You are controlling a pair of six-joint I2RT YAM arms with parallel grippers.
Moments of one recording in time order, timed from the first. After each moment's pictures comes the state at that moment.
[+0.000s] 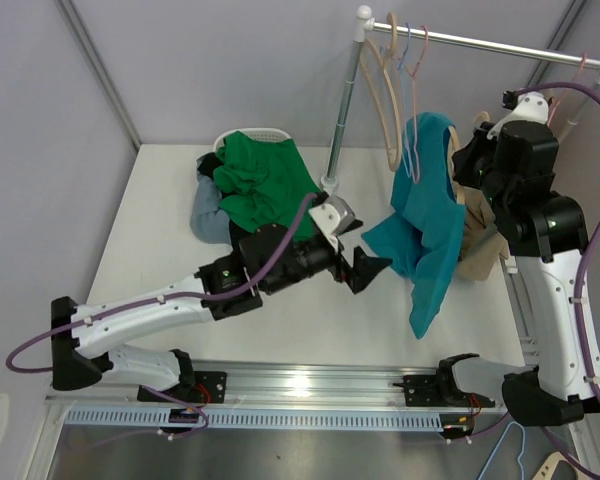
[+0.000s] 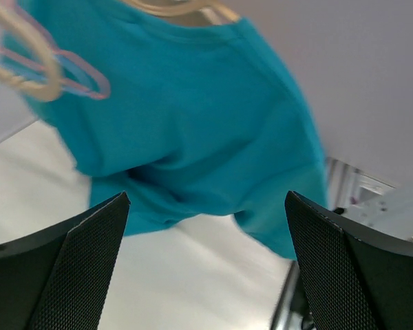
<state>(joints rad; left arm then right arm) -1.18 1.25 1.23 0.04 -0.11 -0.11 0.25 1.22 1.78 -0.87 0.25 0.31</state>
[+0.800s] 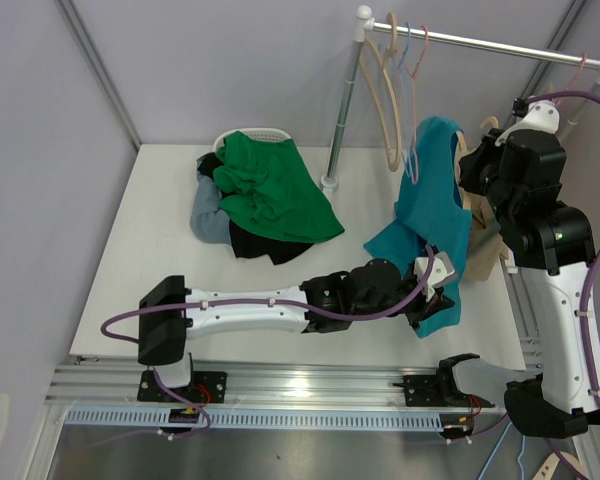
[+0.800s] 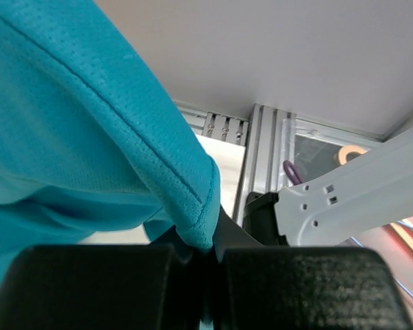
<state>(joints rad) -1.37 1.75 1.45 0.17 0.02 -0.14 0.25 1.16 1.75 -0.88 0.30 0.34</state>
